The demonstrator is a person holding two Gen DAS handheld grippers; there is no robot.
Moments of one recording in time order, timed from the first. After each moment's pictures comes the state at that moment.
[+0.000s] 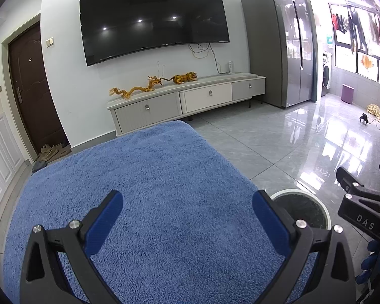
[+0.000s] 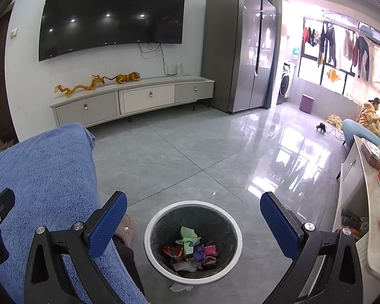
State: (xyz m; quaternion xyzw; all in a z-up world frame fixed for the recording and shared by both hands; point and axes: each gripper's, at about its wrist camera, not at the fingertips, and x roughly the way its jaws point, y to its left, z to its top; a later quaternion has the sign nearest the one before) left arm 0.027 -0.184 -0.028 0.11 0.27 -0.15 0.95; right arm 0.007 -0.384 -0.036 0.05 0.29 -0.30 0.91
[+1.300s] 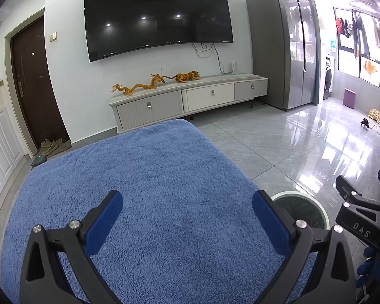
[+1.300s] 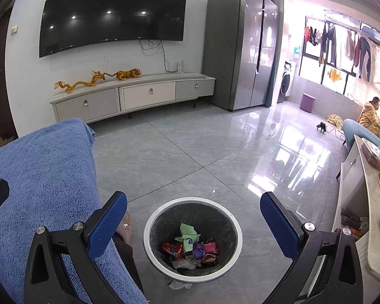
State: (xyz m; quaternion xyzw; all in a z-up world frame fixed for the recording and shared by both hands) left arm 0.033 -0.175 -0.027 0.10 0.27 -0.15 0.95; right arm 0.008 -0.383 -0.042 0.05 0.30 -0.30 0.91
